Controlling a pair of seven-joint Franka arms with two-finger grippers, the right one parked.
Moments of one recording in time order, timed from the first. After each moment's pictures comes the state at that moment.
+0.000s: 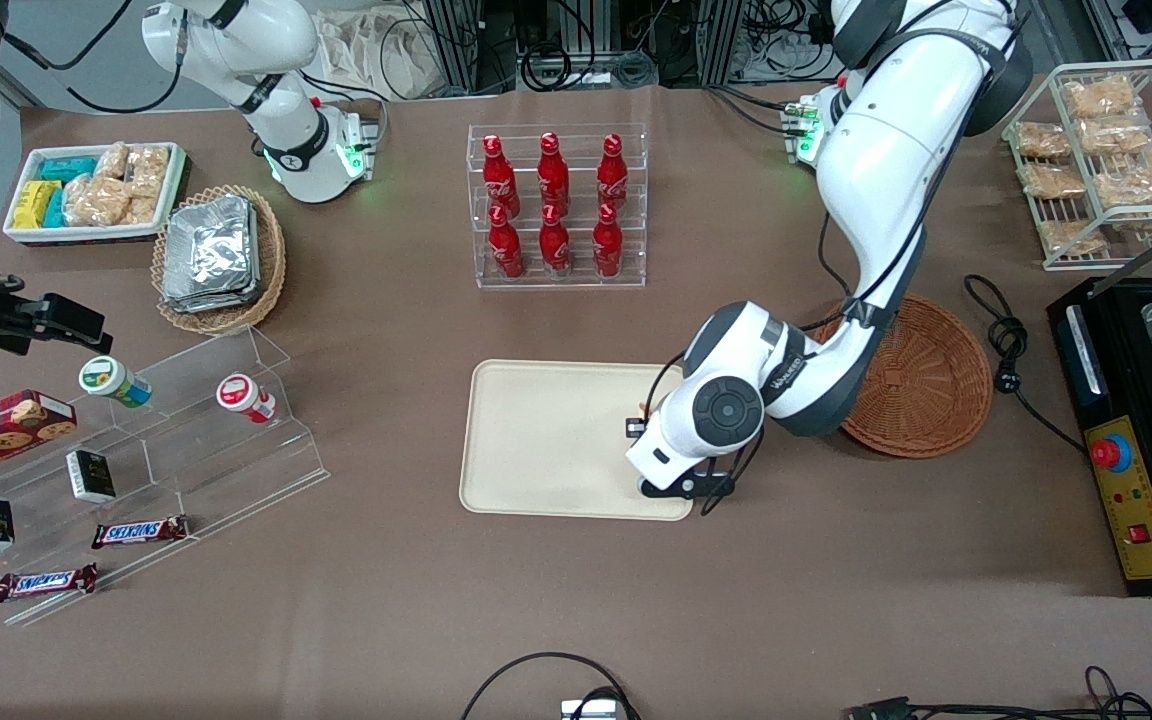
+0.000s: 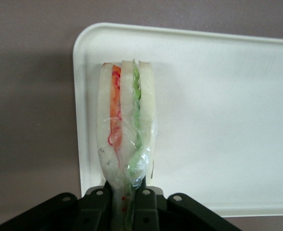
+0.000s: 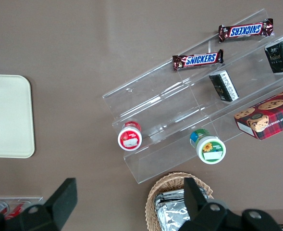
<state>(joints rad) -0.32 0.83 -0.32 -1.29 0.04 1.96 -0.57</state>
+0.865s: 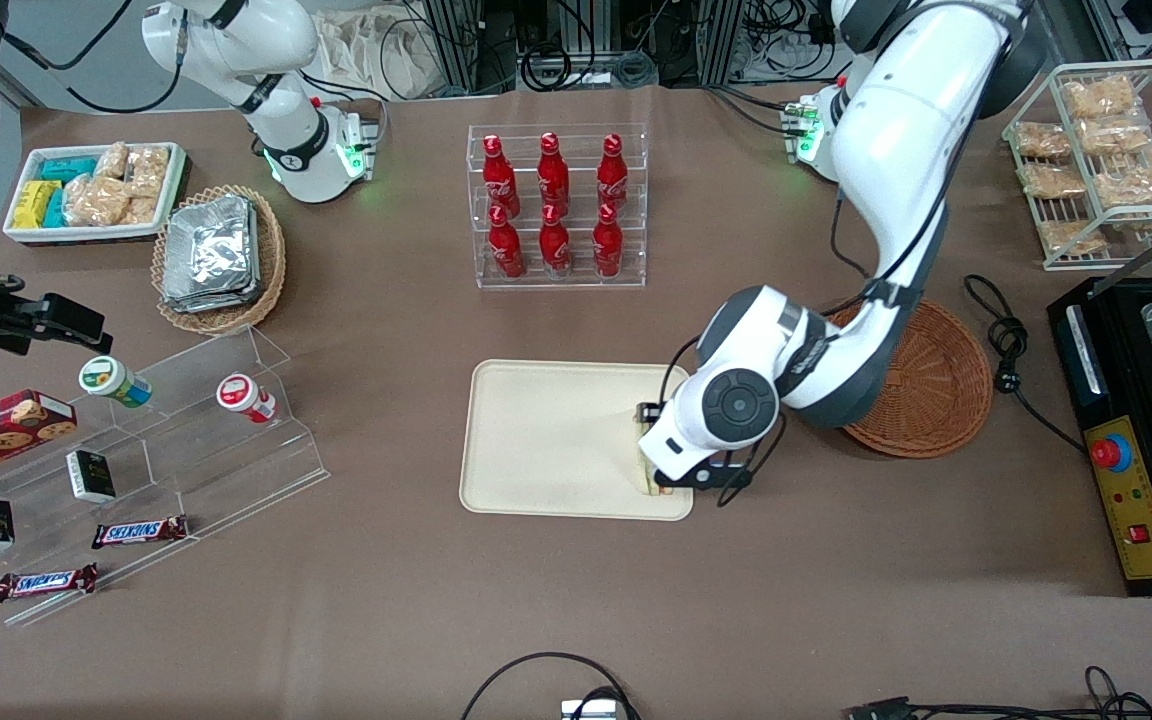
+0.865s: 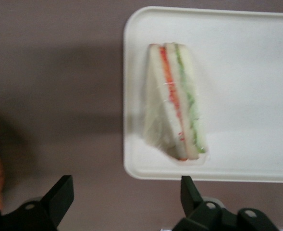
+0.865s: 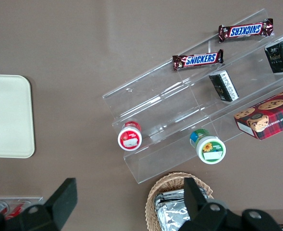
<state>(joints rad) -0.31 0.71 -0.27 -1.28 0.04 1.71 -0.55</state>
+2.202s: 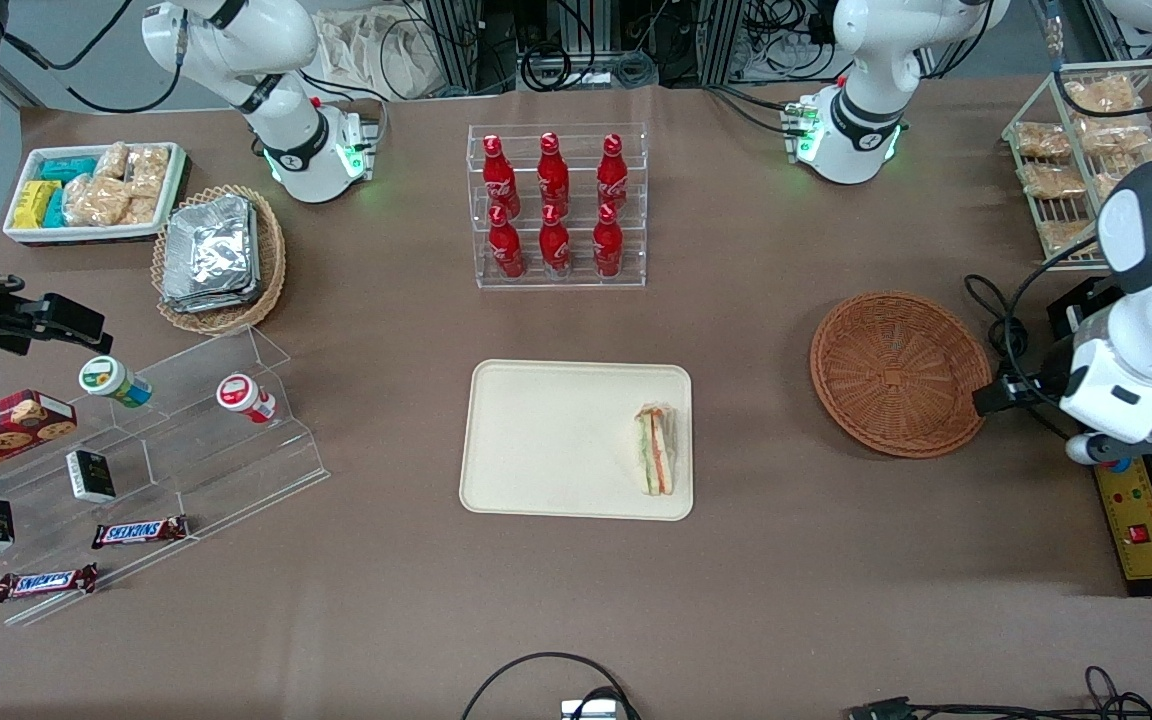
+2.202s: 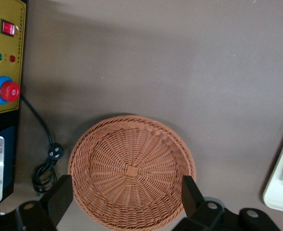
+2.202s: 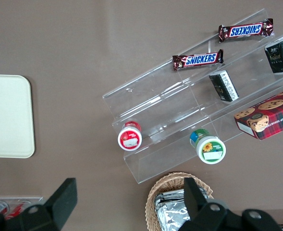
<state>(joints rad) 0.18 0.23 -0.21 -1.65 0.06 1.84 -0.23</state>
